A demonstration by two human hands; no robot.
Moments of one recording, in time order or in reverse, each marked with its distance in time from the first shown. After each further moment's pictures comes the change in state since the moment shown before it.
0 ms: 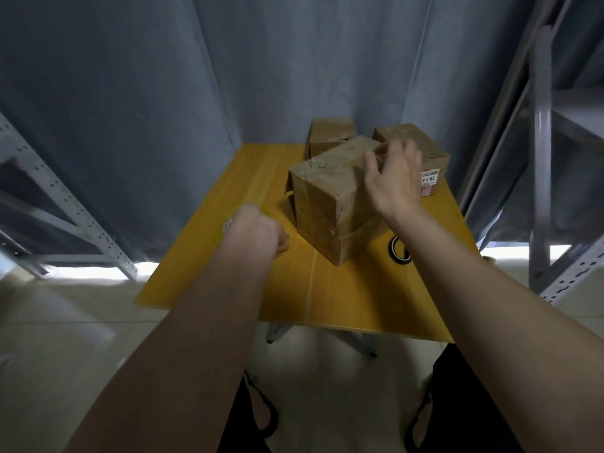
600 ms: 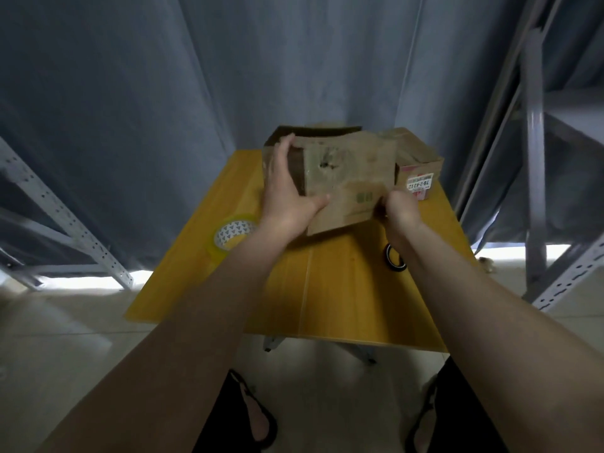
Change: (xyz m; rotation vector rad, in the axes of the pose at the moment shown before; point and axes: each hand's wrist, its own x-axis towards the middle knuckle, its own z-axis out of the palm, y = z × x) left_hand -0.015 0.003 0.028 0.411 -0.233 1.055; right_hand 0.006 0.046 0.021 0.801 -0.283 0.736
